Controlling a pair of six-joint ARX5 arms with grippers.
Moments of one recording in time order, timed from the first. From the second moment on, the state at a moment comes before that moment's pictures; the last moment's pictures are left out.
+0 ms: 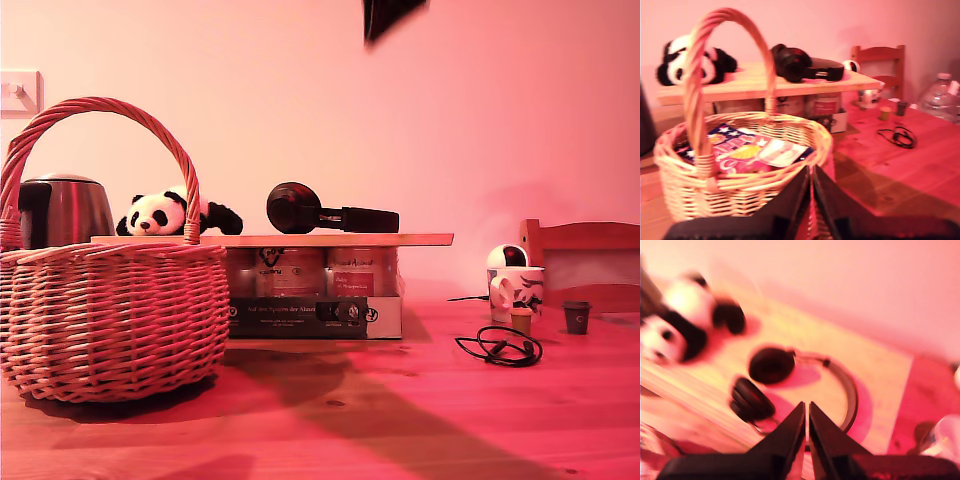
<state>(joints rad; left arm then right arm) -0.31 0.00 0.03 -0.09 0.20 -0.12 0.49 1.97 2.37 -0.92 0.13 -0.03</state>
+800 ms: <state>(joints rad) -0.31 0.00 0.03 -0.11 0.17 -0.12 0.60 1.94 2.21 -0.75 0.14 -0.05</state>
